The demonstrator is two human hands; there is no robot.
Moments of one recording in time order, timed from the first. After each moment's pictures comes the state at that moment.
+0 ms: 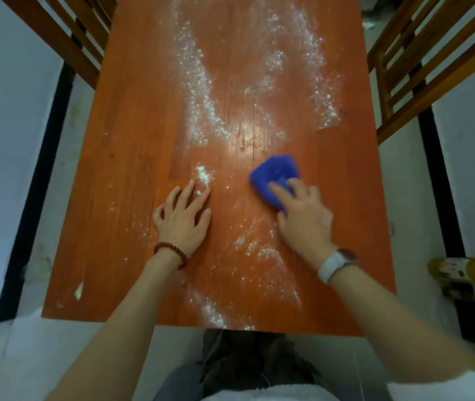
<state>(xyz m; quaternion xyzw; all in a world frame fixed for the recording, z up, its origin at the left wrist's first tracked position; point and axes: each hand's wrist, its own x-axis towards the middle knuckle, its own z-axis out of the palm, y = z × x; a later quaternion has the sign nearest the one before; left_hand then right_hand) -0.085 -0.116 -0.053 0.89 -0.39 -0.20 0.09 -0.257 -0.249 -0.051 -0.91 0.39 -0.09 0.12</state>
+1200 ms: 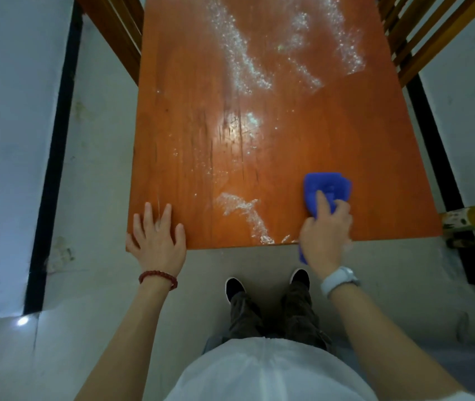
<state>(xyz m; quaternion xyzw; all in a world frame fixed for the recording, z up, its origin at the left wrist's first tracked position) -0.056 0.097 -0.055 0.94 -0.29 -0.15 0.09 -0.261 -0.050 -0.043 -0.73 0.66 -0.08 0.15</state>
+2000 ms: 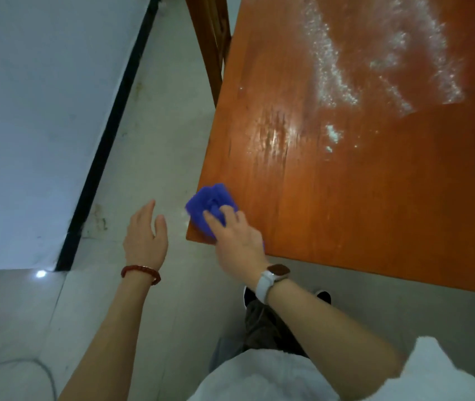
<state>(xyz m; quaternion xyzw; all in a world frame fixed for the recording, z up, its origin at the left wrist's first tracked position) 0.038 0.179 -0.048 0.93 -0.18 -0.14 0.29 -0.084 0.058 -0.038 -0.95 0.23 -0.02 0.21</state>
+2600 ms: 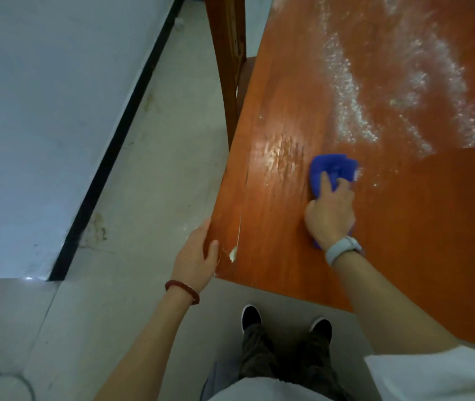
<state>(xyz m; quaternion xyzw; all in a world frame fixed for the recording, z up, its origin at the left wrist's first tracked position) 0.025 0.127 -0.054 0.87 -0.26 -0.26 0.32 -0.070 -0.089 -0.032 -0.83 0.53 -0.02 0.16</state>
